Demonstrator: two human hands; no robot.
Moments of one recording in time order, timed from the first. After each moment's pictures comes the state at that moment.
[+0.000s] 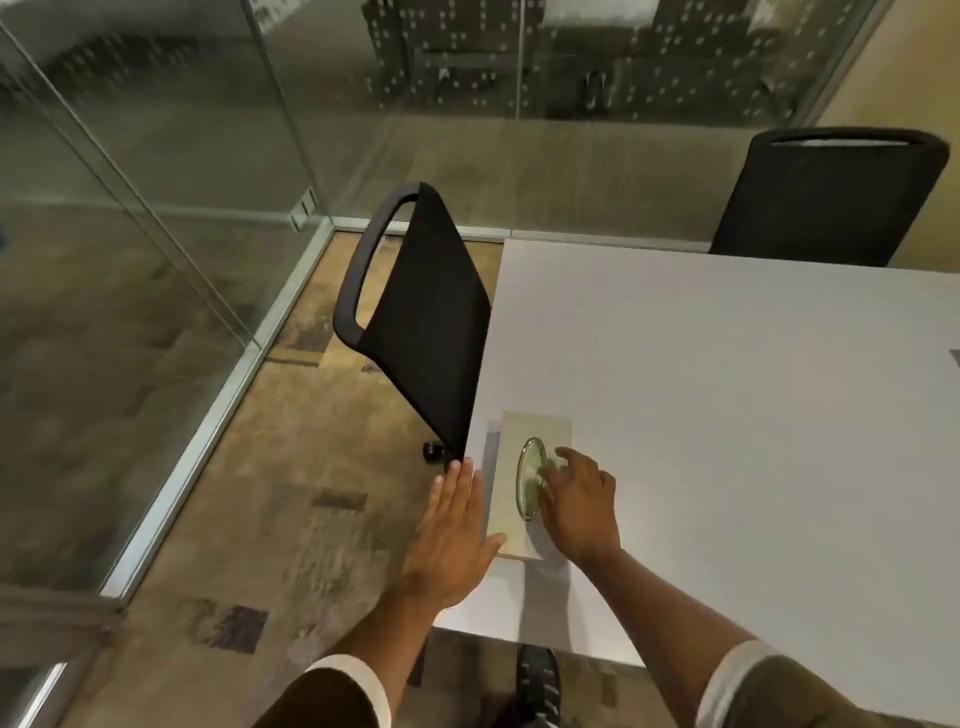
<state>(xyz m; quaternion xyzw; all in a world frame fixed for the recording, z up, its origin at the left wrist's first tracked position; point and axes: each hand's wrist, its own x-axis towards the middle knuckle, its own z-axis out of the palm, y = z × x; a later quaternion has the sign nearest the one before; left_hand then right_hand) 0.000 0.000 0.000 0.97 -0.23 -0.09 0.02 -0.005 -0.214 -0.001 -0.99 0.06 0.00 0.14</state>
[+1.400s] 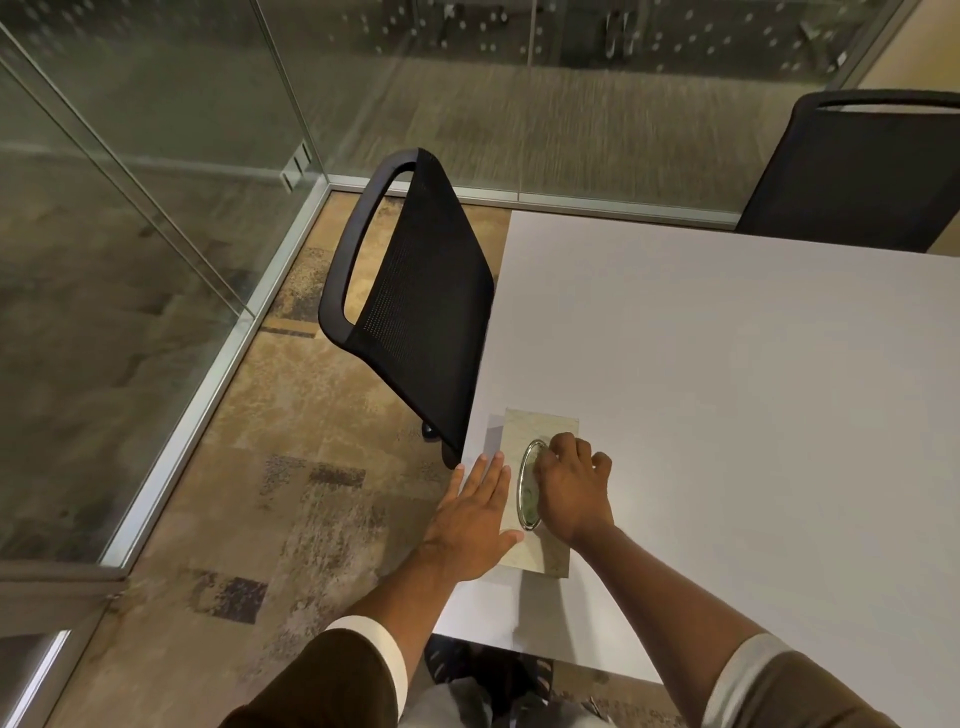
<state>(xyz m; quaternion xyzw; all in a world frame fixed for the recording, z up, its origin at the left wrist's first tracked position) 0.047 -0.035 -0.009 0.92 -0.28 -0.26 -0.02 0.042 -0.213 0.014 -0.99 0.04 0.11 0.06</state>
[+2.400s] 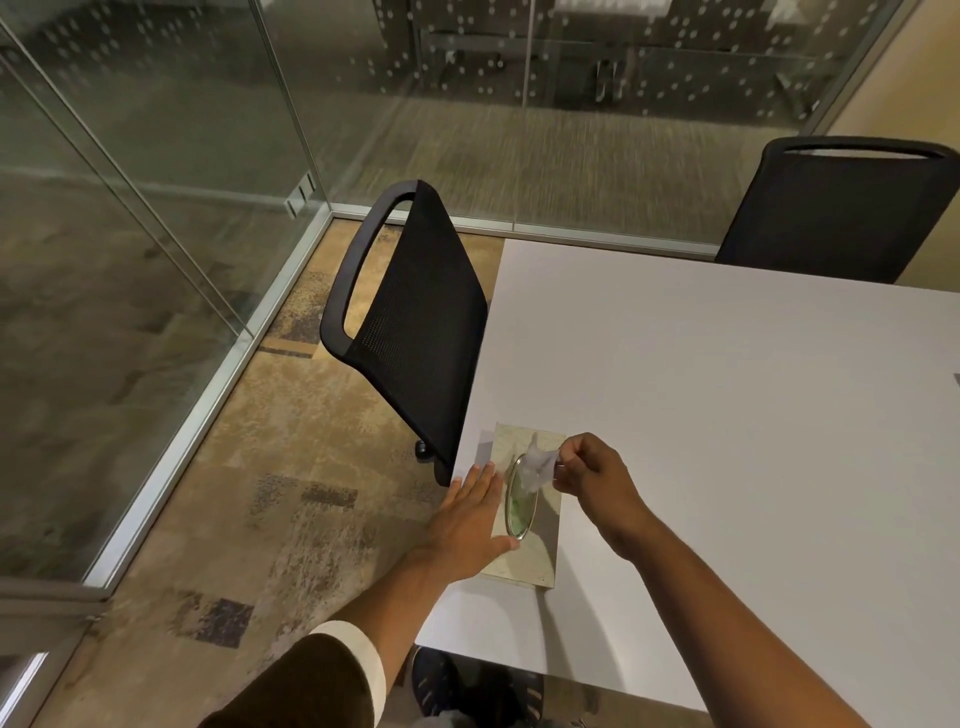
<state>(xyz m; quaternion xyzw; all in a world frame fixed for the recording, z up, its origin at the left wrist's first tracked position) 0.049 -0.043 0.012 0.92 -0.24 -0.27 0.13 0.028 -0.249 0.095 -0.74 0.19 0.09 0.64</state>
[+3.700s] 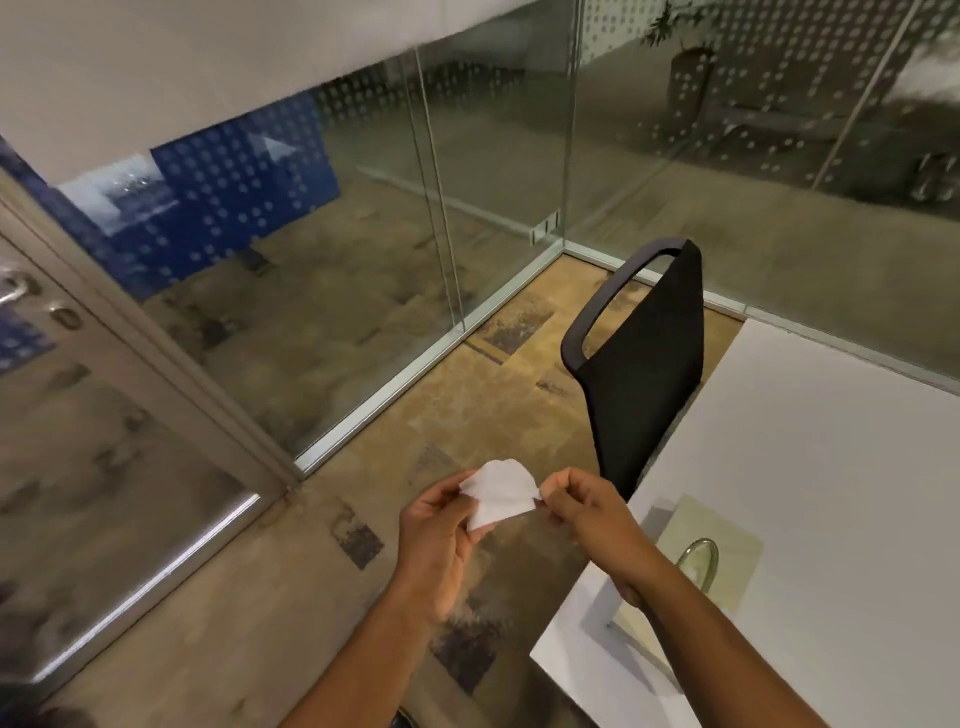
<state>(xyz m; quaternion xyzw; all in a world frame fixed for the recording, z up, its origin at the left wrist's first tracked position) -0.045 0.118 0.132 0.48 0.32 0.09 0.81 0.035 -0.064 0.152 -0.76 -0.08 0.28 0.58</state>
